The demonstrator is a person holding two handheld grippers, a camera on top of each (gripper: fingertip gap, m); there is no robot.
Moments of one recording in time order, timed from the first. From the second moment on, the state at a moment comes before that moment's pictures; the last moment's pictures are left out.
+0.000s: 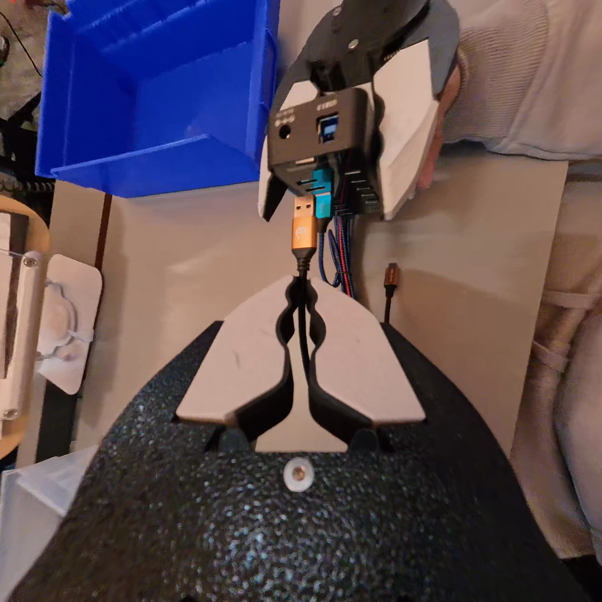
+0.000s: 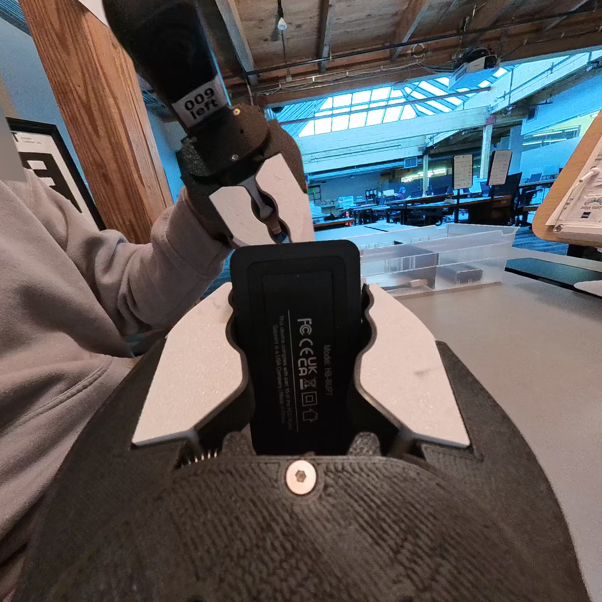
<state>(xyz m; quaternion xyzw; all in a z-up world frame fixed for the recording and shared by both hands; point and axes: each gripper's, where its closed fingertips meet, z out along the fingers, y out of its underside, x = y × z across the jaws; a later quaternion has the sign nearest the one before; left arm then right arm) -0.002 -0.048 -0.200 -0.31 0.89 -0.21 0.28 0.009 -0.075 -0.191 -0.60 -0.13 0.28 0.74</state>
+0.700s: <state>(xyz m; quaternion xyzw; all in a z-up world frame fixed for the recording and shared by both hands) 0.002 -0.063 -0.216 -0.35 0.86 -0.25 0.26 0.006 -0.076 -0.190 -0.59 -0.14 0.30 0.73</state>
